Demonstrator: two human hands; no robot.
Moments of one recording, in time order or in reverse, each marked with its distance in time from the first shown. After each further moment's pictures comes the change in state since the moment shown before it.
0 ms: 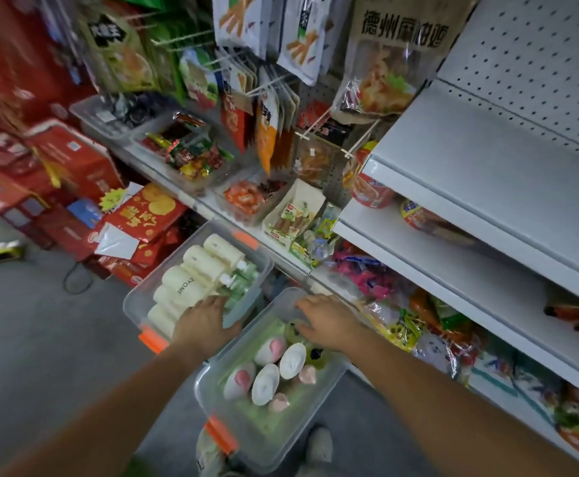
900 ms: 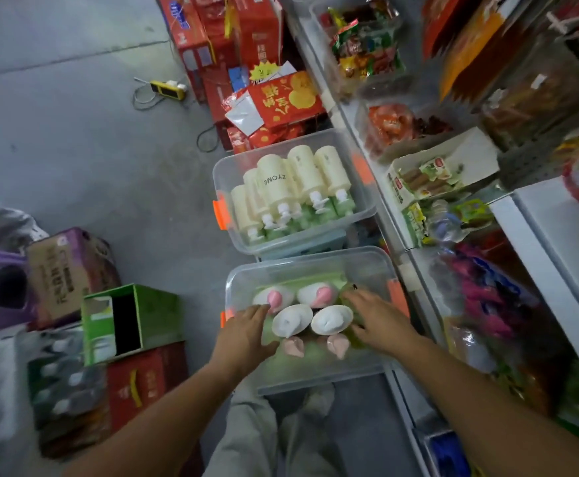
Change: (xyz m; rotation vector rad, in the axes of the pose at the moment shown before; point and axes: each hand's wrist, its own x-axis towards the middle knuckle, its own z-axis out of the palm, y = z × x) left_hand -0.085 0.054 0.212 -0.341 0.067 -0.454; right_hand 0.080 0.075 0.136 -0.034 -0.259 -0.407
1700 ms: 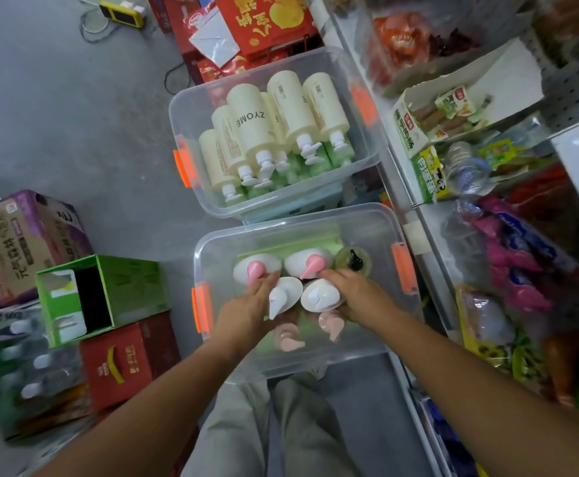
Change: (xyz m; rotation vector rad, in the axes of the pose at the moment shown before) left_hand 0.053 -0.003 0.078 -0.053 -0.049 0.023; right_hand 0.054 0.029 0.074 0.123 -0.093 -0.030
